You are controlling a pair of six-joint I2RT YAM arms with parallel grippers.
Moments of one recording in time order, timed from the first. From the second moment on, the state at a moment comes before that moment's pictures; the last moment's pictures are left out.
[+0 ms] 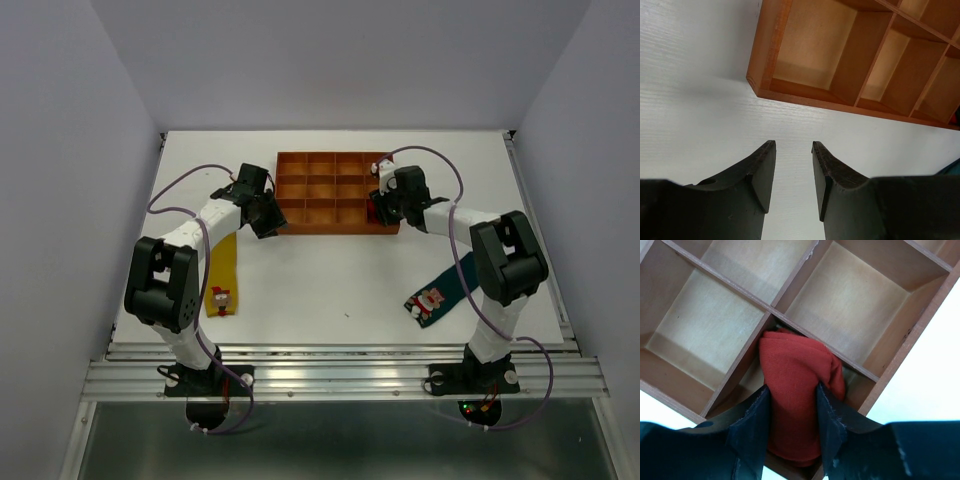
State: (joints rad) left arm -0.31 1.67 1.15 -0.49 0.08 -0.73; right arm 0.35 1.88 1.14 0.02 -0.15 -0.17
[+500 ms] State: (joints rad) left arm -0.31 1.67 1.15 -0.49 0.08 -0.73; right arm 0.35 1.83 1.15 -0.07 -0.16 -0.15
